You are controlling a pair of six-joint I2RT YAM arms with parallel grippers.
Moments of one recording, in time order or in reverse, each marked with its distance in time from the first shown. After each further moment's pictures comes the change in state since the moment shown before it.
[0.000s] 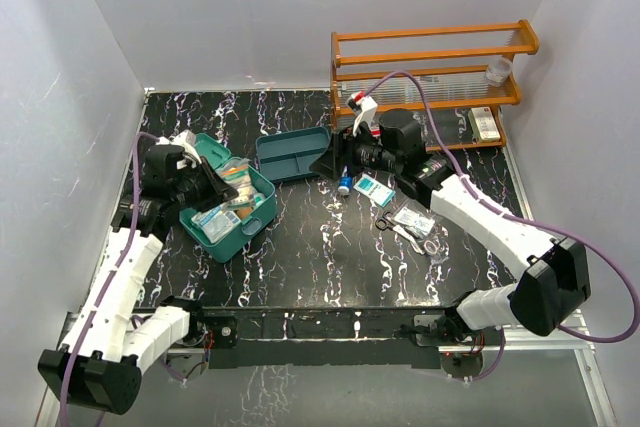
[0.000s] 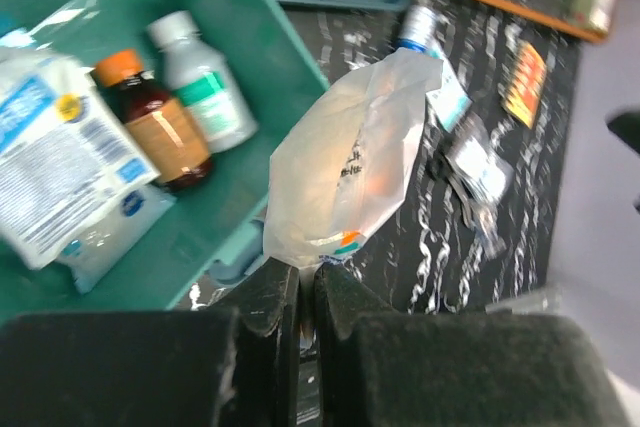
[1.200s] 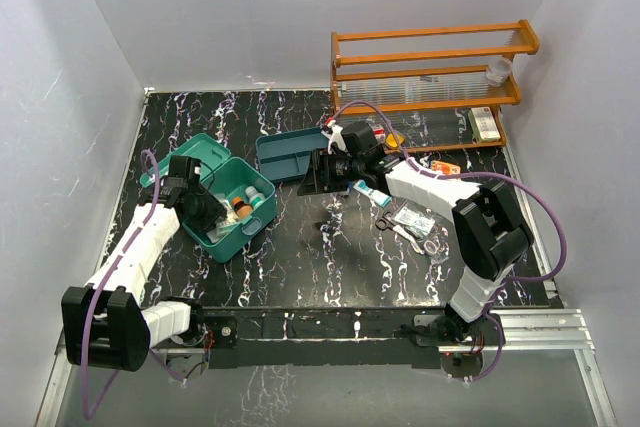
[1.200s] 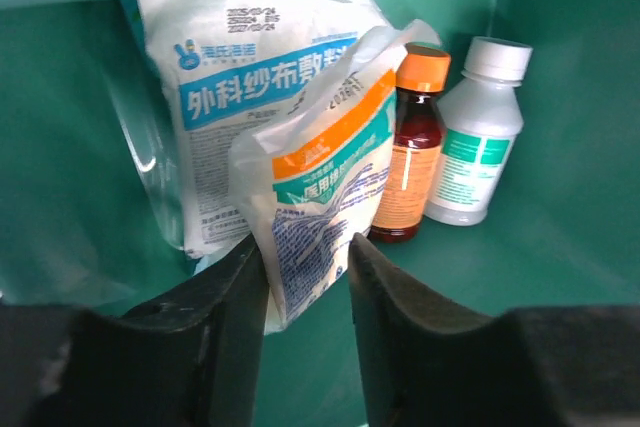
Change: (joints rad) left arm 0.076 0.227 -0.168 -0.040 -0.323 -0.278; right arm 0.000 0.380 0.017 0.001 -0.090 0.158
